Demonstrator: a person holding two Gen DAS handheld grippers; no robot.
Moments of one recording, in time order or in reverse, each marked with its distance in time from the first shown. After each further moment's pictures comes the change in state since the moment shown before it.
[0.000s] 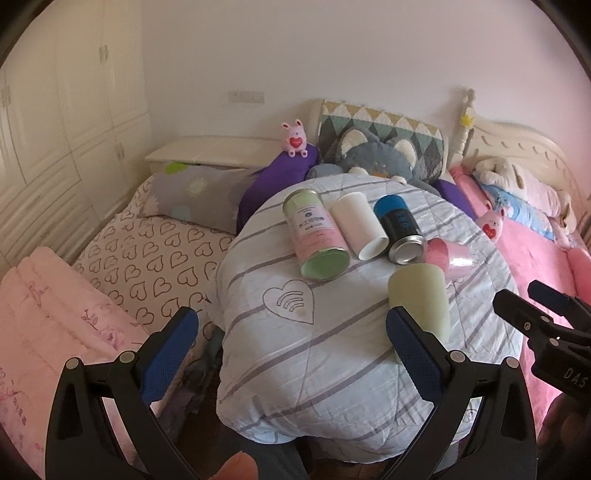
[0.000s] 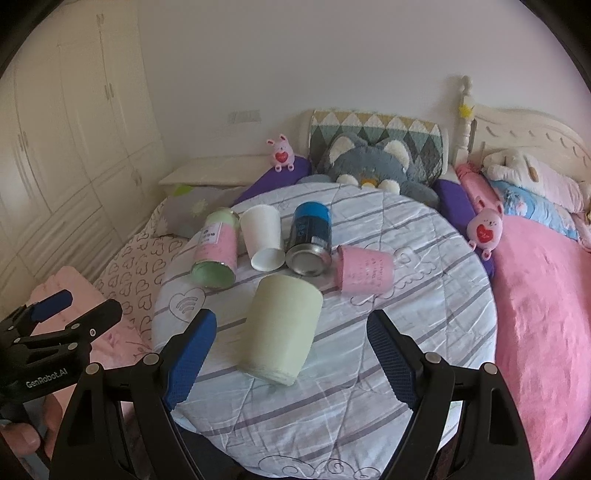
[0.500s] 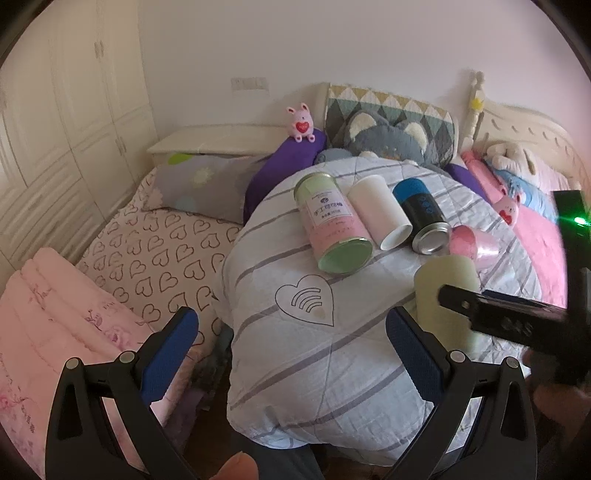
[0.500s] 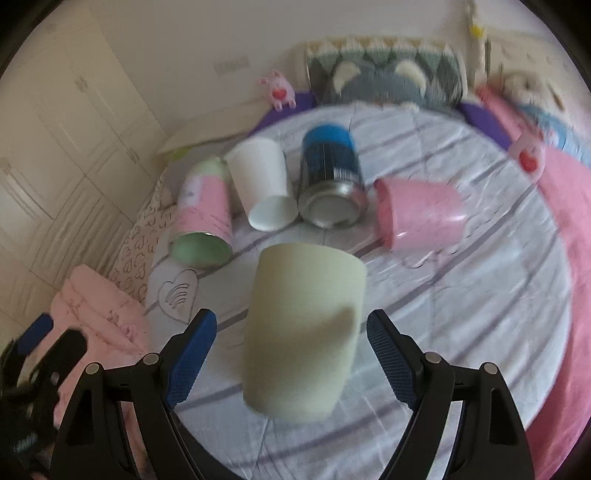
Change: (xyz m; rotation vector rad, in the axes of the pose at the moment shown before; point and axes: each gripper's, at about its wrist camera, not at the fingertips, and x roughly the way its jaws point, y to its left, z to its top) left arm 0.038 0.007 0.004 0.027 0.056 0.031; right arm 0.112 -0.009 0.006 0.168 0.247 0.111
